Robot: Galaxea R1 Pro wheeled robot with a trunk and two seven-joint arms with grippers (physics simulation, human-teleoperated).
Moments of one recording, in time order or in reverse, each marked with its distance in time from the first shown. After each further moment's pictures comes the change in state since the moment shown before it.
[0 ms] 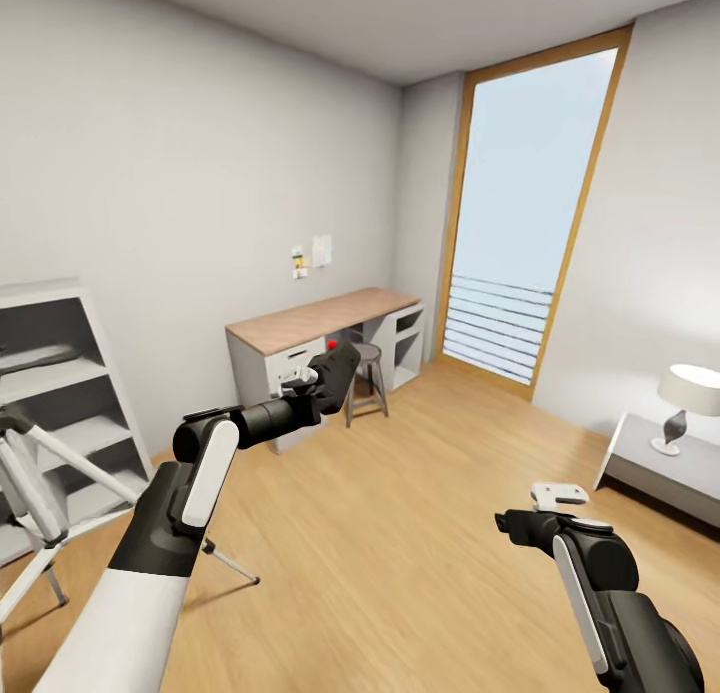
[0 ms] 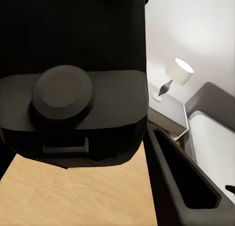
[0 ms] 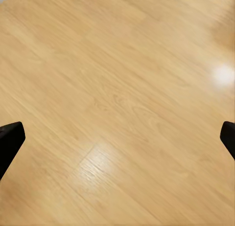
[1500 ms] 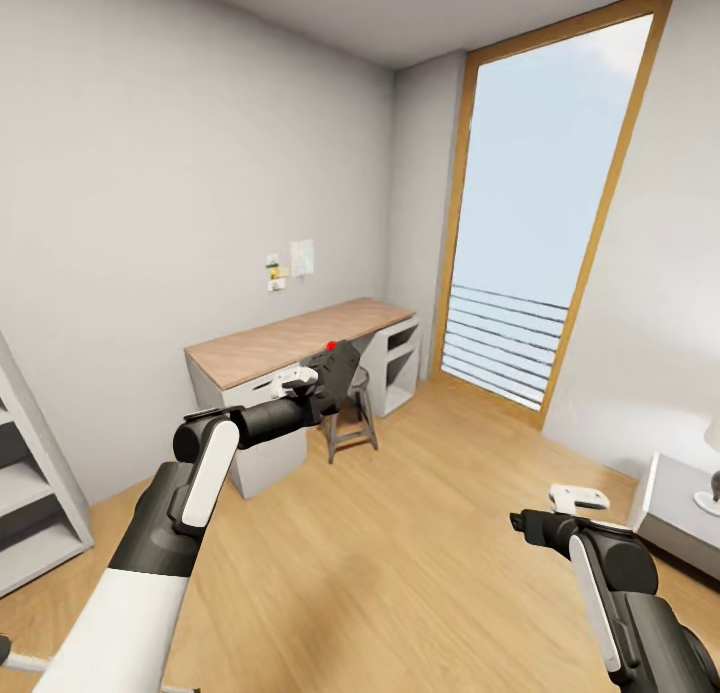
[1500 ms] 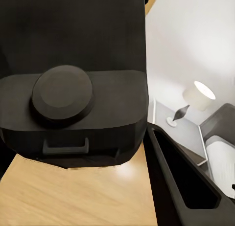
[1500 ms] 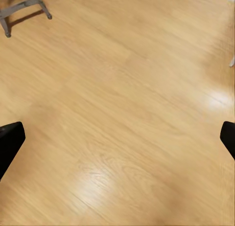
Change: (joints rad) left arm 0.000 0.000 0.000 0.002 0.000 -0.001 0.002; right arm 0.000 0.002 -0.079 -0.002 -0.003 -0.003 -0.001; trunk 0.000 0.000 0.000
